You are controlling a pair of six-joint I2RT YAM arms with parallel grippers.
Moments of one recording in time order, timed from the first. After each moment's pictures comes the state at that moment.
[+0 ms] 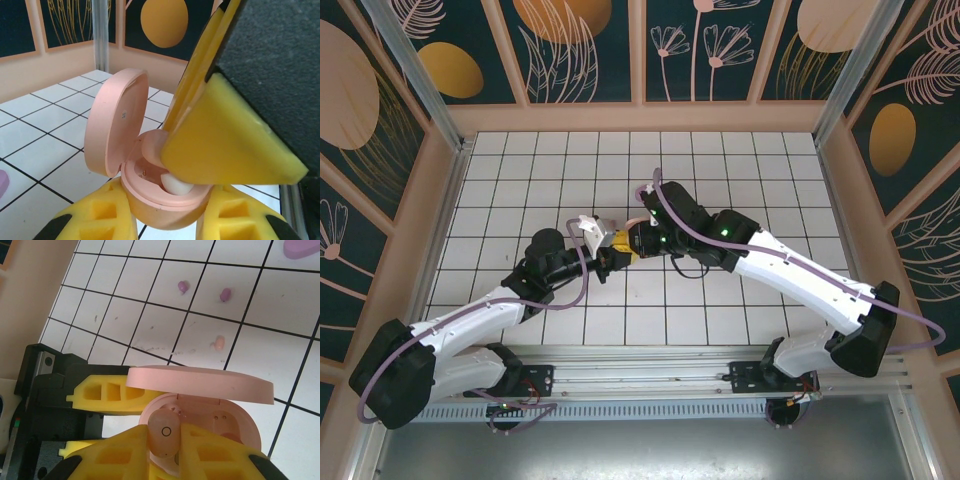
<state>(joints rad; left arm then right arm) -0.68 1.13 0.51 0.51 0.49 -0.09 0.99 1.37 1.39 -0.78 0.04 0.67</state>
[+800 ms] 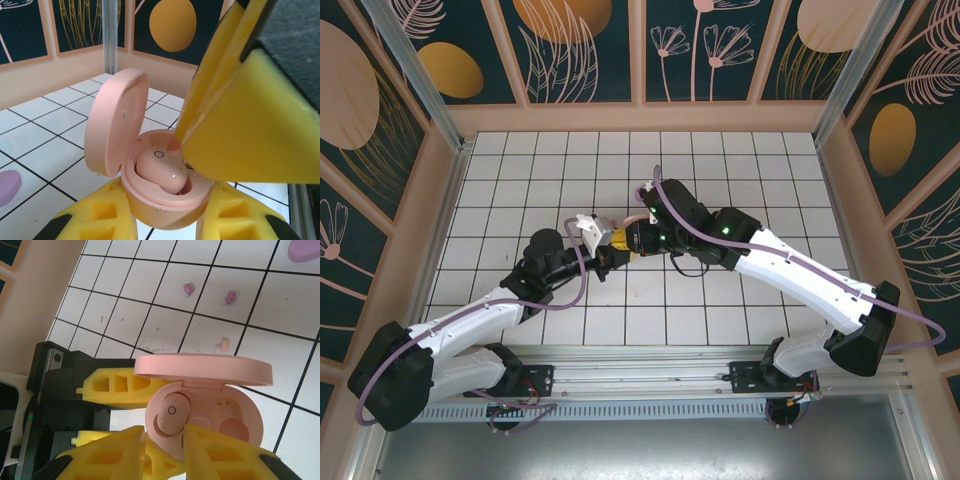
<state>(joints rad) -0.68 1.11 0.51 0.51 0.44 -0.09 0.99 1.38 1.42 -0.80 0.03 0.67</state>
